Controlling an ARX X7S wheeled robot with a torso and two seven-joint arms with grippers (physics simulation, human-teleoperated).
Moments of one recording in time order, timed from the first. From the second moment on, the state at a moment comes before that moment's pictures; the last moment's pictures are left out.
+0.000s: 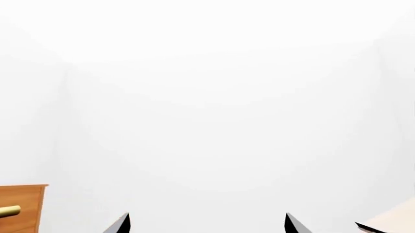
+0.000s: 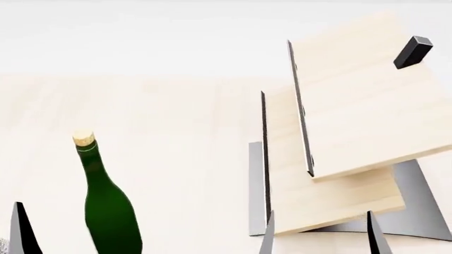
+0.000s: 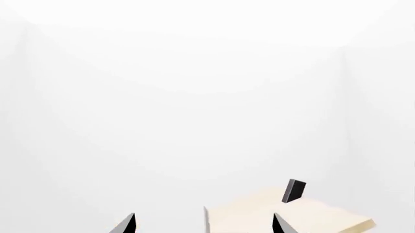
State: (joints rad) left arm 0.21 -0.30 0.23 0.66 0.04 0.18 -0.43; right arm -0.19 0.30 -0.23 -0.64 -0.02 -0.13 0.36
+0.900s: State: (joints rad) left arm 0.20 -0.32 0.24 0.66 0.04 0.17 -0.45; right arm -0.12 0.29 -0.28 -0.70 -0.07 -0.02 0.36
